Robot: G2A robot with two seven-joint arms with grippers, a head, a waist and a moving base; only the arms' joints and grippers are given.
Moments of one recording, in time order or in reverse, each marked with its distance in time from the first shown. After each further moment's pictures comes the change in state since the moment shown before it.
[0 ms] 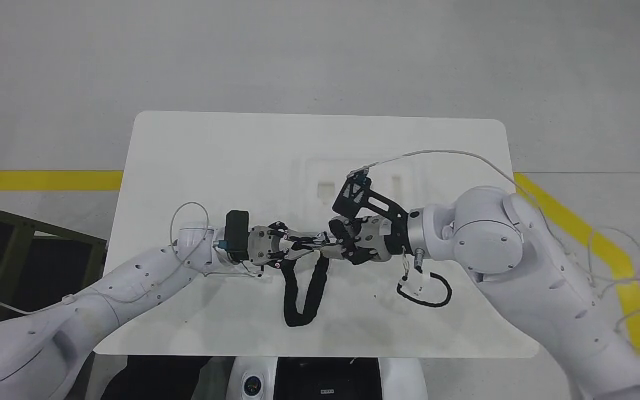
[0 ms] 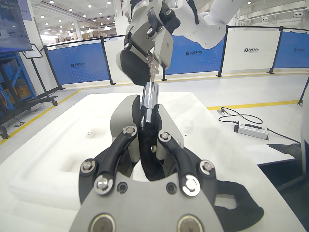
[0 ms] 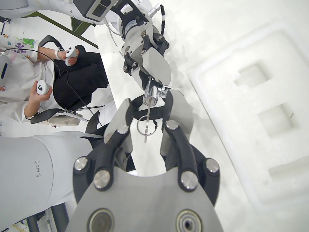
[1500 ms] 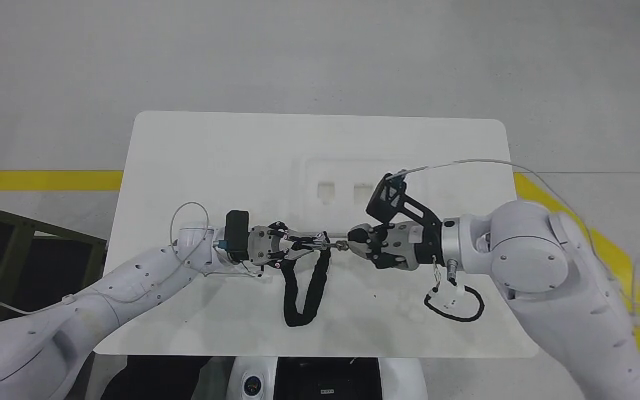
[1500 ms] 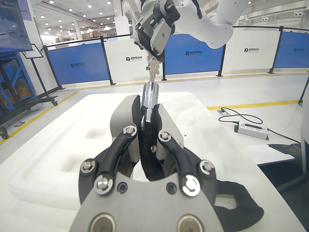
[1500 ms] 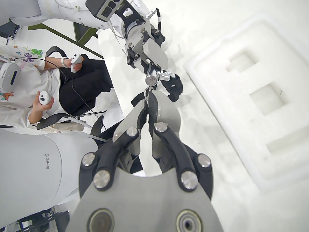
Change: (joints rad) left arm 0.000 0.000 0.000 0.000 0.000 0.000 0.000; right arm -0.161 0.056 0.187 -0.115 0.040 -0.005 0.022
